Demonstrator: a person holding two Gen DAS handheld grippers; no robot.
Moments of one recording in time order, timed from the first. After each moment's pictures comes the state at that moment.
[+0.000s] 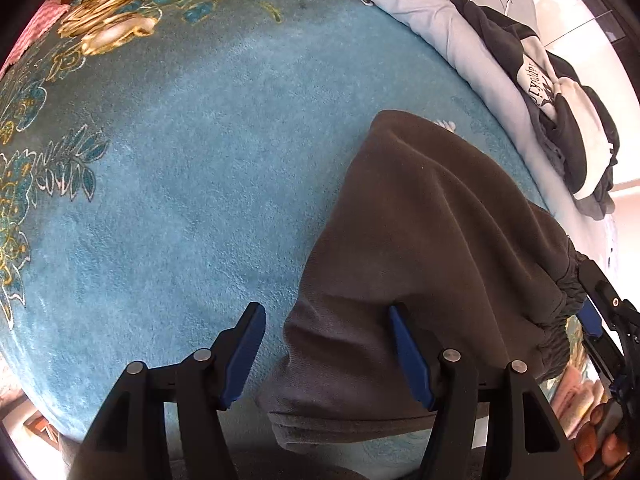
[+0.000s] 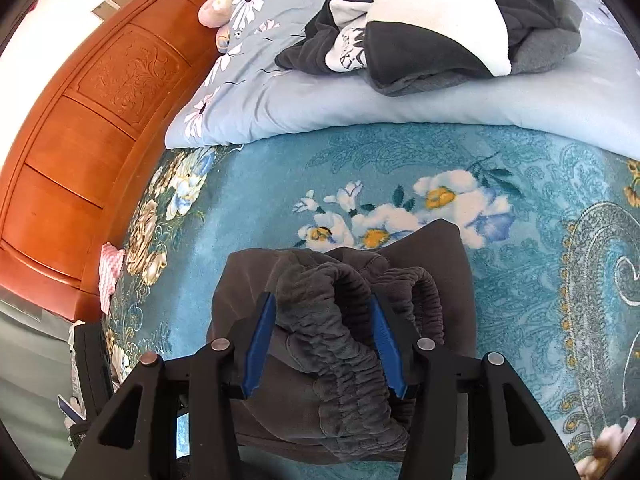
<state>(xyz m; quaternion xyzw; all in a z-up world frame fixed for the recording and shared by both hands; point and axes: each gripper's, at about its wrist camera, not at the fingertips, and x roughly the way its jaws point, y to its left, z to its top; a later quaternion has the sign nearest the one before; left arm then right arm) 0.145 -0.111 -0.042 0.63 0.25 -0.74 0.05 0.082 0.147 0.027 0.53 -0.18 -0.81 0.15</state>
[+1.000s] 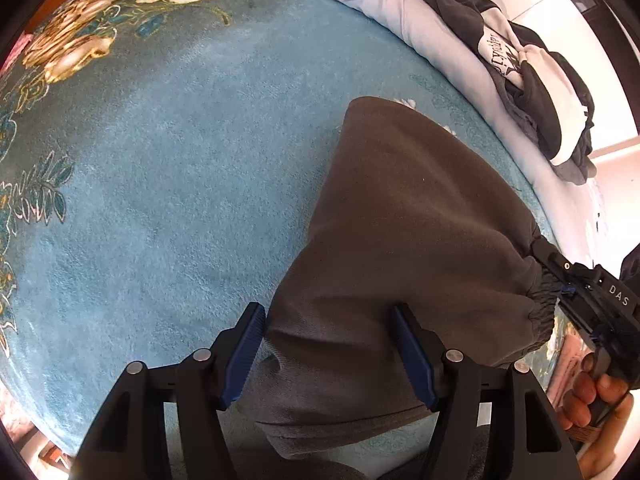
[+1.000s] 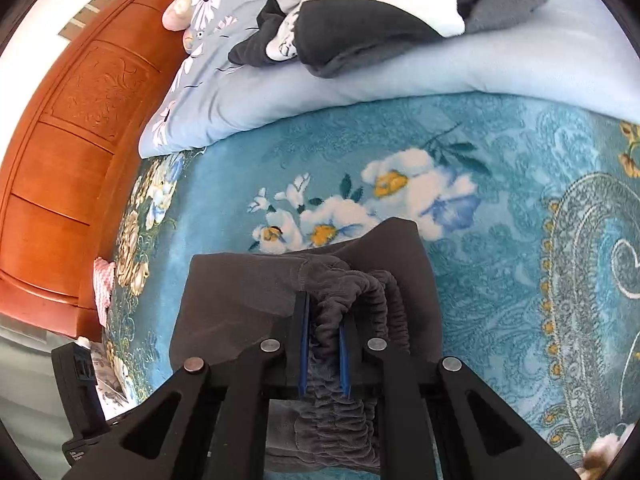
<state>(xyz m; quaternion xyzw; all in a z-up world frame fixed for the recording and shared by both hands) 0.181 -0.082 -0.043 0.63 0.23 -0.74 -0.01 0.062 0.194 -0.008 0.57 -0.24 -0.78 0.13</state>
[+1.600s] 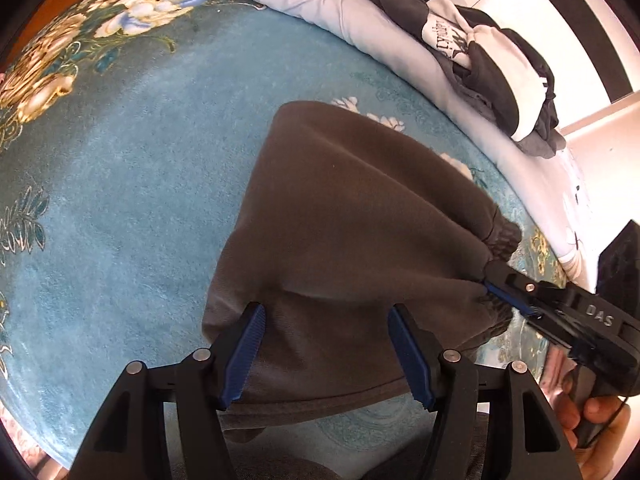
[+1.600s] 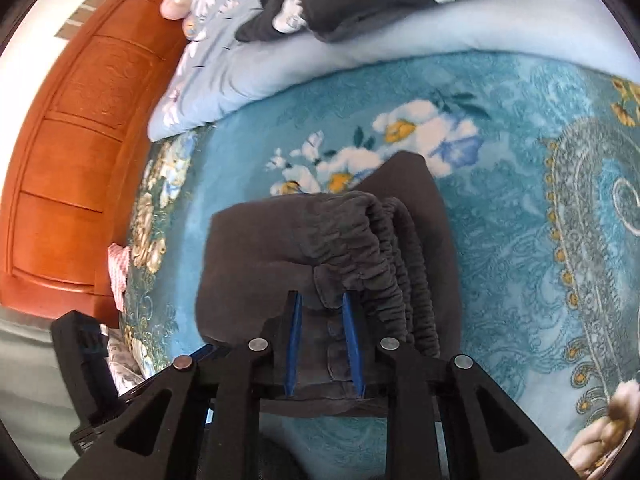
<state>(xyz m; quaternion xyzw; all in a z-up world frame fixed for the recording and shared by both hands) 0.146 -0.054 -0.005 0.60 0.21 -0.77 -0.07 0.091 0.182 -0.009 0.60 -0.26 -0.74 0.13</state>
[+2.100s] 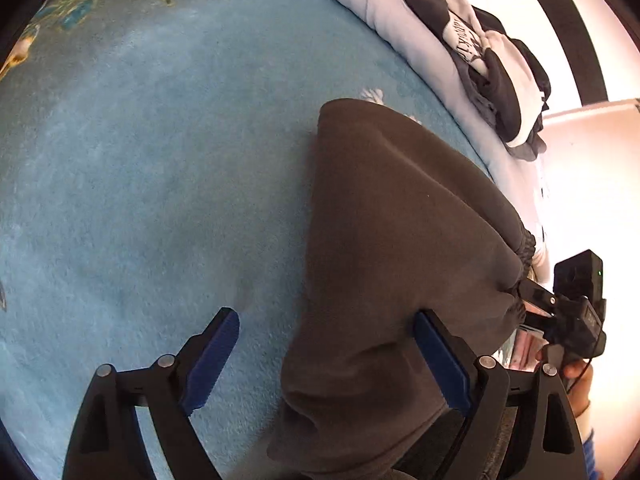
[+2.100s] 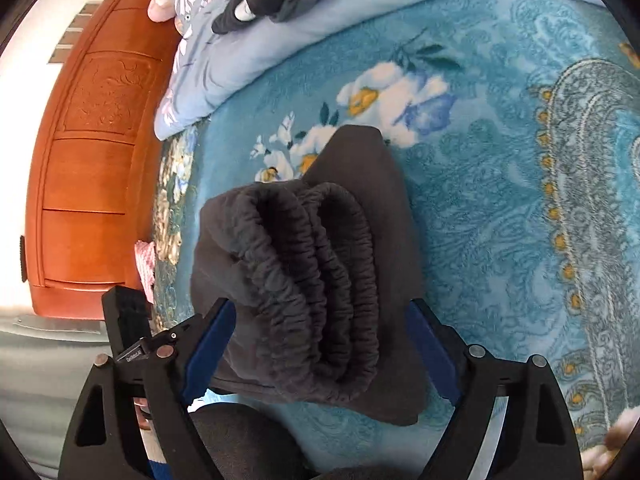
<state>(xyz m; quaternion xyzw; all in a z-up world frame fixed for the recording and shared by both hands) 0.110 -0.108 -0.059 0.63 0.25 -0.71 -0.17 0.077 0.221 -0.046 0.63 -0.30 -0.70 0.18</state>
